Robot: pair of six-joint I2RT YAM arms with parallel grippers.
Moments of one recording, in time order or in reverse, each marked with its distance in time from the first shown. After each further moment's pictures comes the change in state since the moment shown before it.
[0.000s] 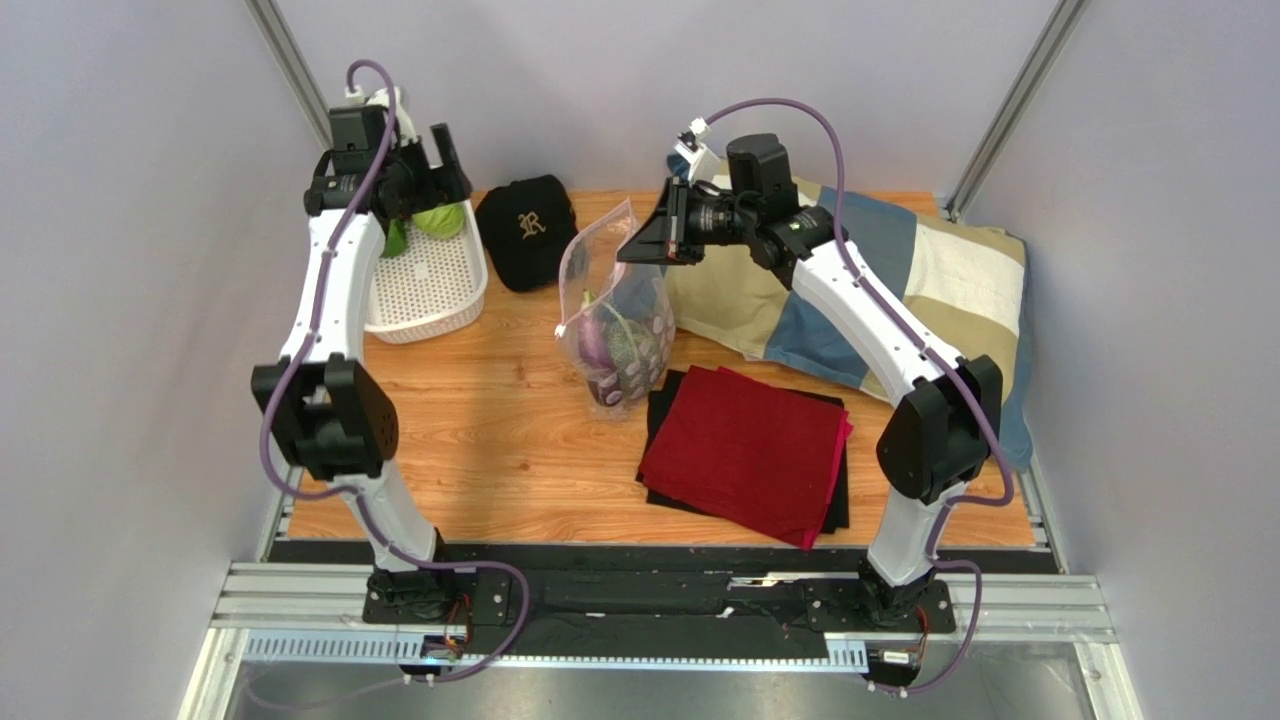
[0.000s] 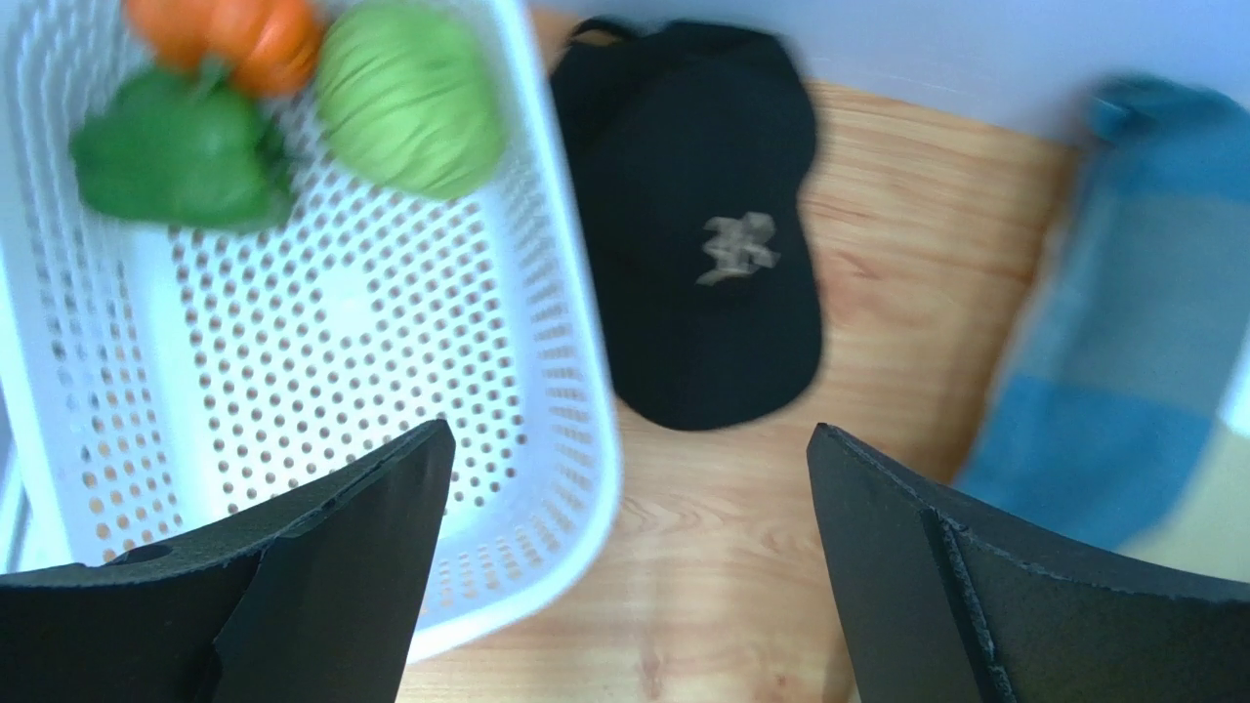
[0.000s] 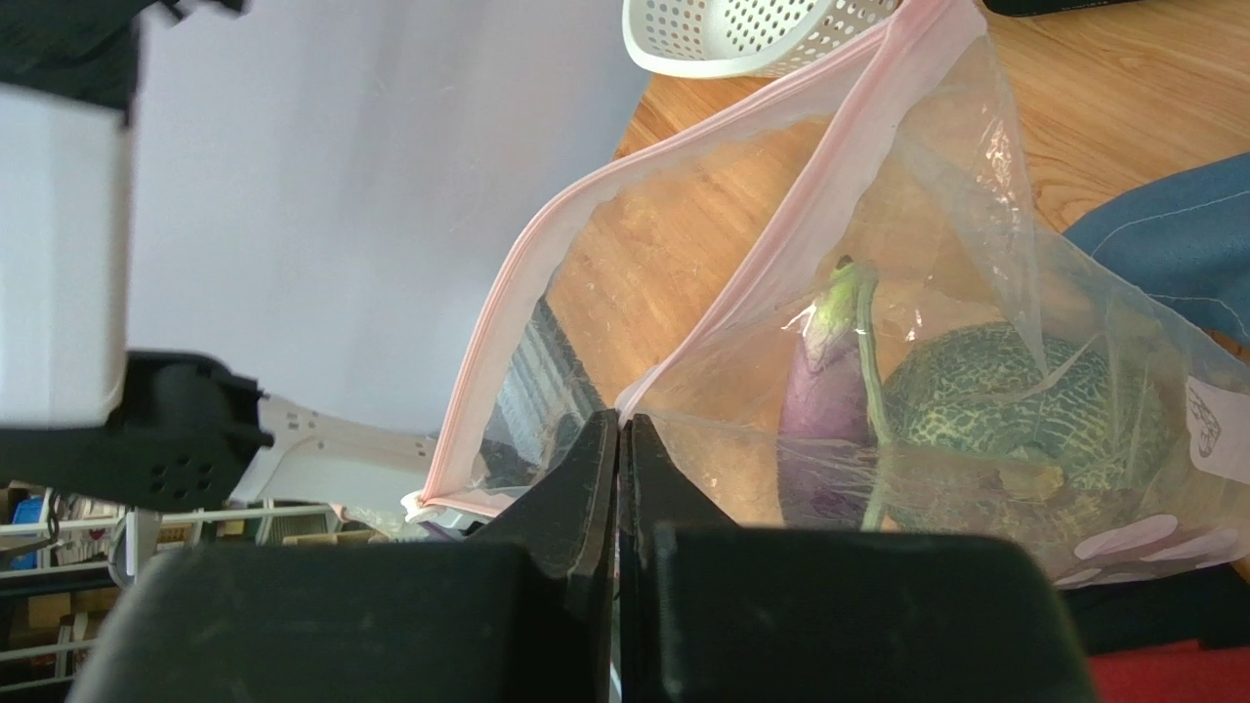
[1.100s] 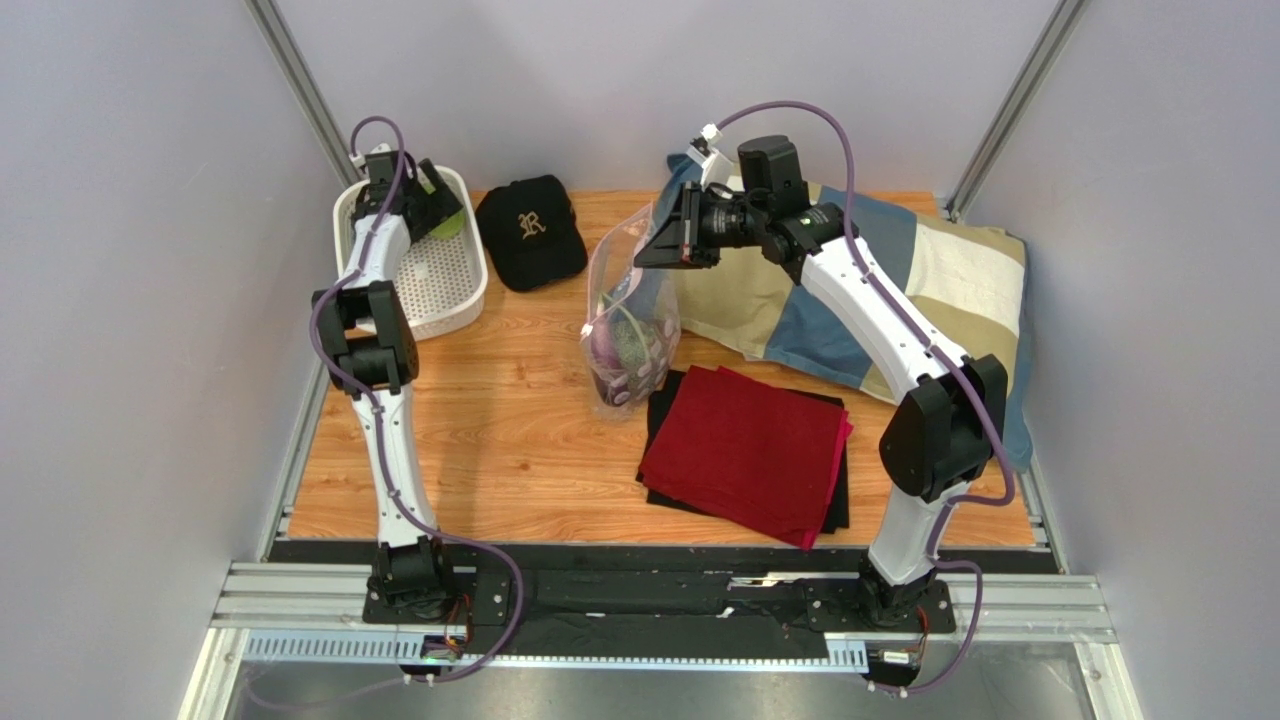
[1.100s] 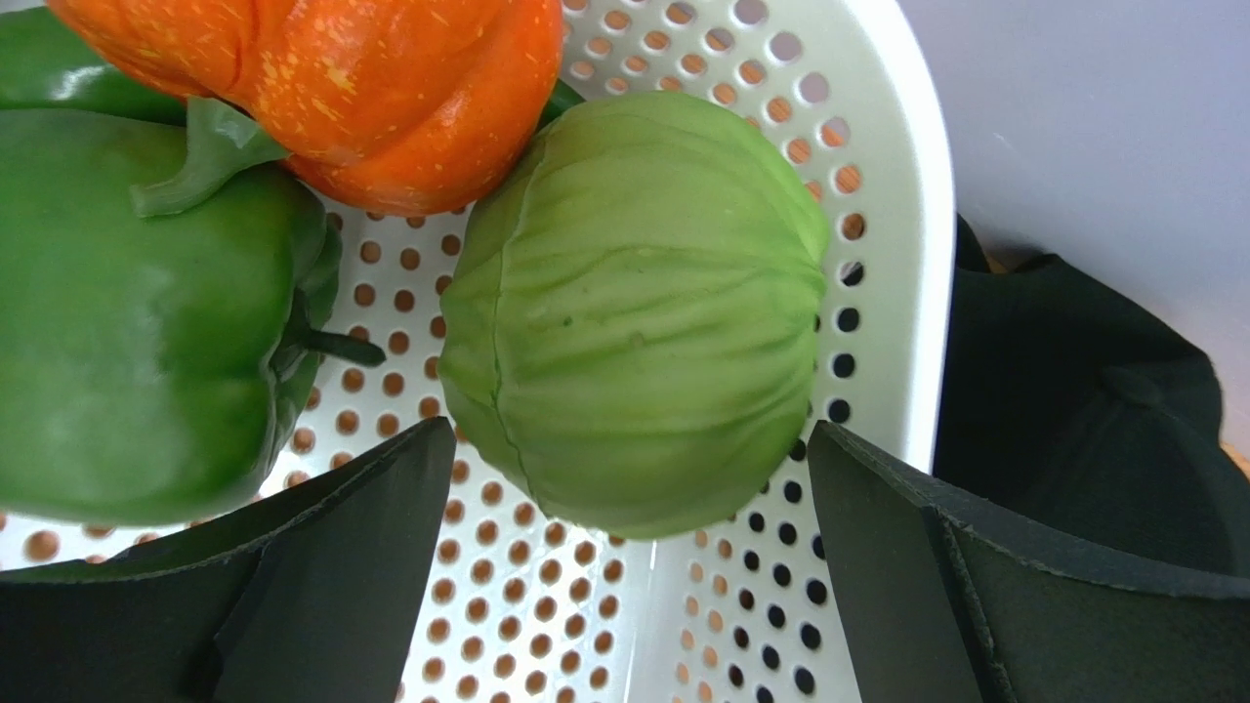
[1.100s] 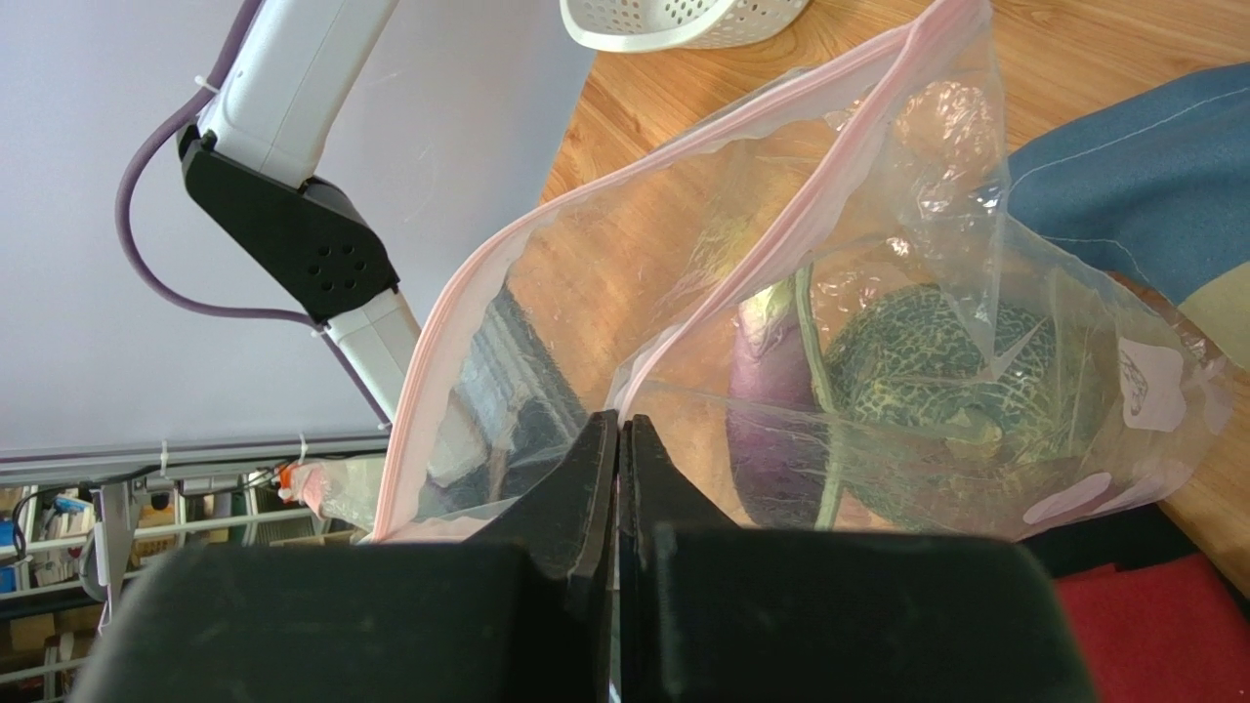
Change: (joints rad) left arm 0.110 0.692 0.322 0.270 -0.129 -0.296; right arm -0.046 0.000 0.002 -0.098 0.000 -0.065
